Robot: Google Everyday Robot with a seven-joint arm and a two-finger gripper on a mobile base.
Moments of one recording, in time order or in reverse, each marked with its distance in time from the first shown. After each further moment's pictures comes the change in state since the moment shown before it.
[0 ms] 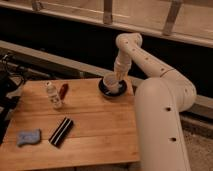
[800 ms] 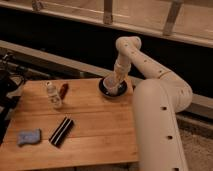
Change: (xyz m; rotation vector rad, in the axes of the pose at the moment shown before) arm 0.000 -0.001 0.020 -0.003 0.013 -0.010
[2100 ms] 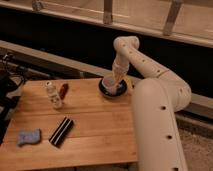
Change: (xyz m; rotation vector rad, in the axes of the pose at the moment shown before) arm -0.003 0.008 -0.001 0.007 -0.010 -0.018
